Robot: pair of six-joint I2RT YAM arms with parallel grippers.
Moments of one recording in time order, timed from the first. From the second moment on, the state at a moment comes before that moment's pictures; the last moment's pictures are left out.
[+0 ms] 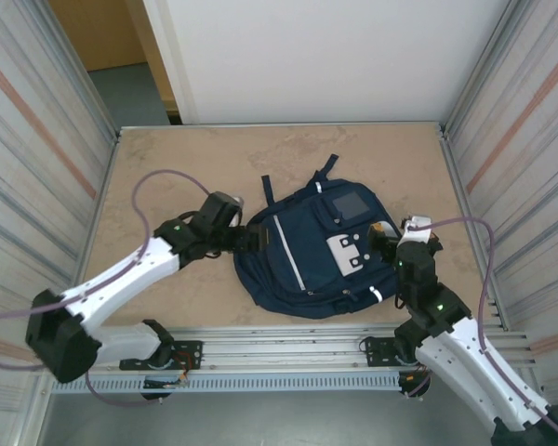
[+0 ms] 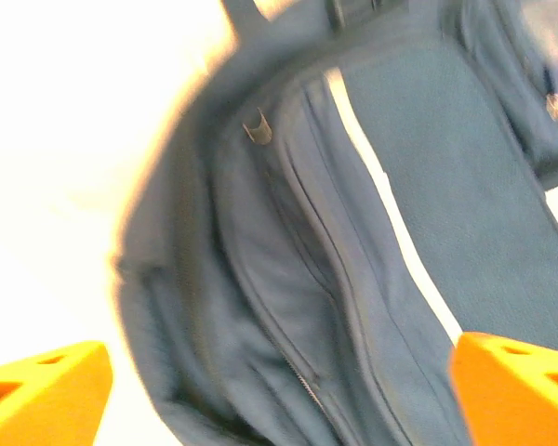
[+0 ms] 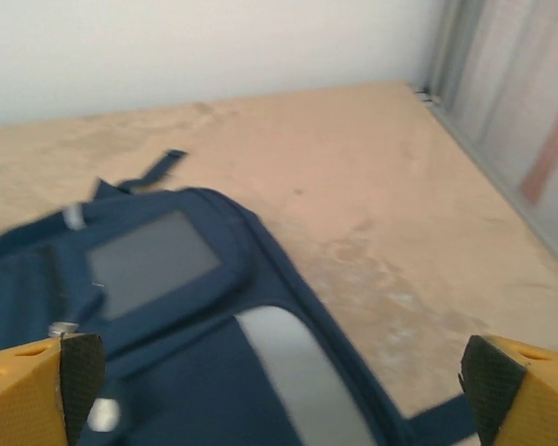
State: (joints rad) left arm -0.71 1.17 0.96 -0.65 -0.10 -0.60; right arm 0.50 0.42 0.39 -0.35 0.62 0.27
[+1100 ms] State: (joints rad) left arm -0.18 1.02 0.53 -0.24 -0.26 -0.17; right arm 0.13 1.23 0.65 -0.27 -0.44 0.41
